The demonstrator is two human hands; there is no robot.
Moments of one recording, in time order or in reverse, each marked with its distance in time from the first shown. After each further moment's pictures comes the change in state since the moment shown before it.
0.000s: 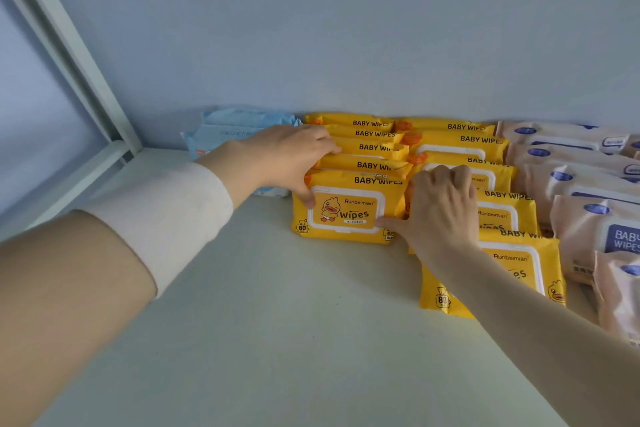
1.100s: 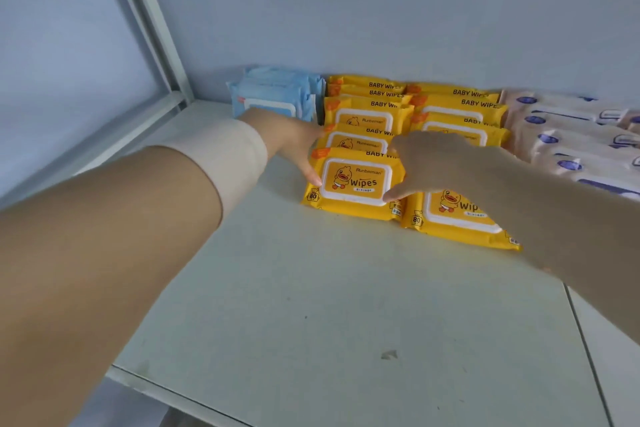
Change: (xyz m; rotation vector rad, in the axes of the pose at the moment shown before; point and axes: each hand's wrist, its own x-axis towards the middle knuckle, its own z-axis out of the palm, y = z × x) left_hand -0.060 0.053 -0.011 -0.341 -0.401 -0.332; right_hand -0.029 0.006 -0.076 -0.145 -0.459 -0.477
